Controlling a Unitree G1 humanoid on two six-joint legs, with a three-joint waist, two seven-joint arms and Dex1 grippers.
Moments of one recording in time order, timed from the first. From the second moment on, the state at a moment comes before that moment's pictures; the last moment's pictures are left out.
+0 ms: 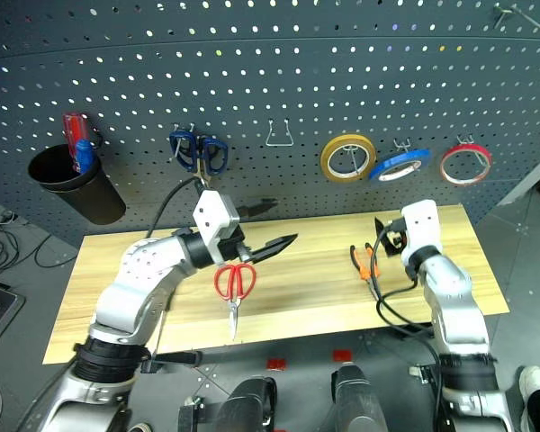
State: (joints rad) left arm -0.40 0.52 -0.11 -0.18 -0.28 0.24 -0.84; right arm -0.22 -0.34 -0.09 -0.20 0.08 0.45 0.29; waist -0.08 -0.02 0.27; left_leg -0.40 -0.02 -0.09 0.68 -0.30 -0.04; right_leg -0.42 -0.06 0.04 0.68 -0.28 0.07
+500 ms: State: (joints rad) left arm -0.38 0.68 -0.14 -0.02 -0.26 0.20 -1.11; right arm -0.31 -0.18 0.08 -0.10 0.03 0.95 0.14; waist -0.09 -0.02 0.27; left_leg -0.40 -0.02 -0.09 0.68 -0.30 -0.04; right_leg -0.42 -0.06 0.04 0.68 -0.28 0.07
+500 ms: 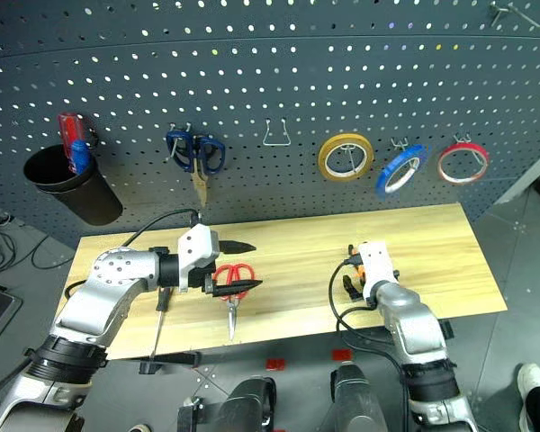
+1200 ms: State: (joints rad) left arm -0.34 0.68 -0.15 -0.01 -0.24 0.17 -1.11; right arm -0.57 -0.20 0.03 0.42 0.02 0.79 0.18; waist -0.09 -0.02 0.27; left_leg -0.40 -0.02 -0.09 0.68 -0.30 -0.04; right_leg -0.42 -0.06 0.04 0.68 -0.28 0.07
